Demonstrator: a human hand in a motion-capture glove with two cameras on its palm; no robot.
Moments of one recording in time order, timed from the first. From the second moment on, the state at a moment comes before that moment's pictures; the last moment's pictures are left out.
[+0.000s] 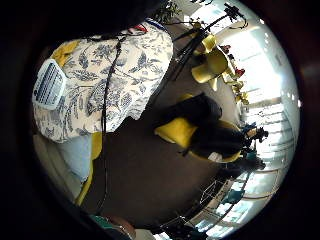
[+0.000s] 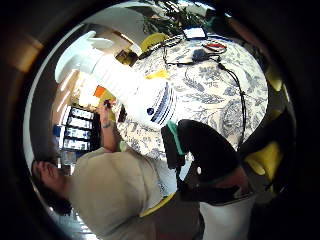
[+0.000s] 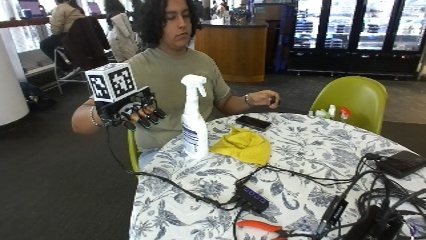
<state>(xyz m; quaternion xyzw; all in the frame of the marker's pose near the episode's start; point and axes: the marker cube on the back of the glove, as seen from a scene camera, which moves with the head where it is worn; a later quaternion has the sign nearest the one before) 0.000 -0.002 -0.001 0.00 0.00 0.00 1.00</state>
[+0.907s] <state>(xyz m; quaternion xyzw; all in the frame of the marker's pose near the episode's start) -0.087 -0.009 0.033 0.07 -0.46 0.01 0.89</state>
